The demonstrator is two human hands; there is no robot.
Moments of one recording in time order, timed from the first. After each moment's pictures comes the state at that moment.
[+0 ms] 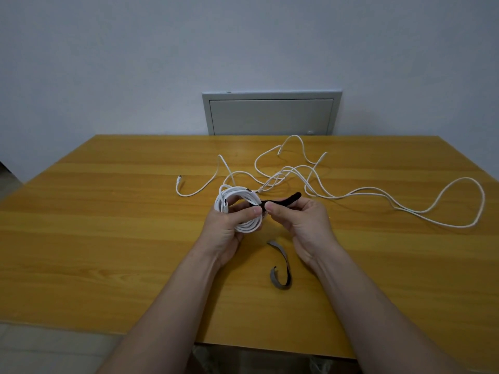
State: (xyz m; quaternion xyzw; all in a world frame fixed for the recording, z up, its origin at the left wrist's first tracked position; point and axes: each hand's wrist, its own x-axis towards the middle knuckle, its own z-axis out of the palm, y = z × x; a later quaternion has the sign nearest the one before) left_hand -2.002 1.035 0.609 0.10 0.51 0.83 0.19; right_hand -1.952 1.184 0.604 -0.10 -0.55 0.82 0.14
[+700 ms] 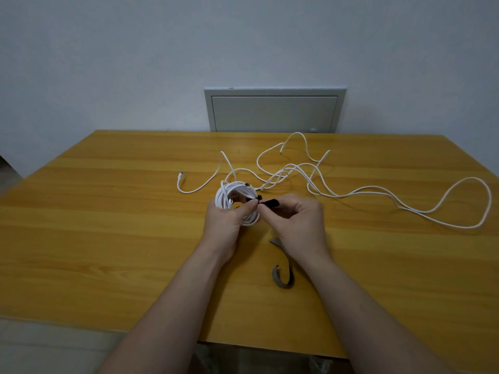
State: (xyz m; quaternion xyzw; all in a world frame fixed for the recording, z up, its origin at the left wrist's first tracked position) left_hand -2.019 1.040 0.588 0.08 0.58 0.81 0.06; right_hand -1.954 1.169 0.594 -0.03 -0.75 0.60 0.28
